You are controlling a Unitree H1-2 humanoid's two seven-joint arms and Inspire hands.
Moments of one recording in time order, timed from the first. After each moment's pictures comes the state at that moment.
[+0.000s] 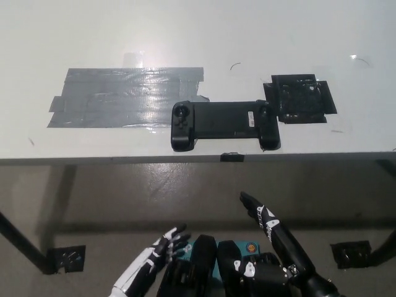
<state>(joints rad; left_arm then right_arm) 0.04 0.05 -0.02 0.00 0.10 -0.02 -0.50 -0.02 -0.07 0.24 -0.06 -0.09 -0.05 0.20</state>
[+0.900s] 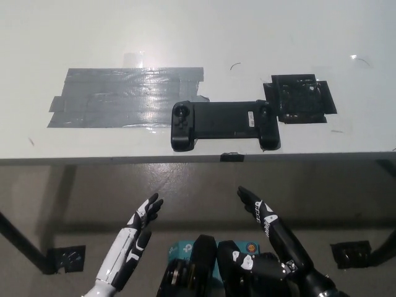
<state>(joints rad) 0.03 0.05 -0.01 0.02 0.20 -0.33 -0.25 -0.03 -0.06 0.24 -0.06 -0.07 -0.06 0.20</state>
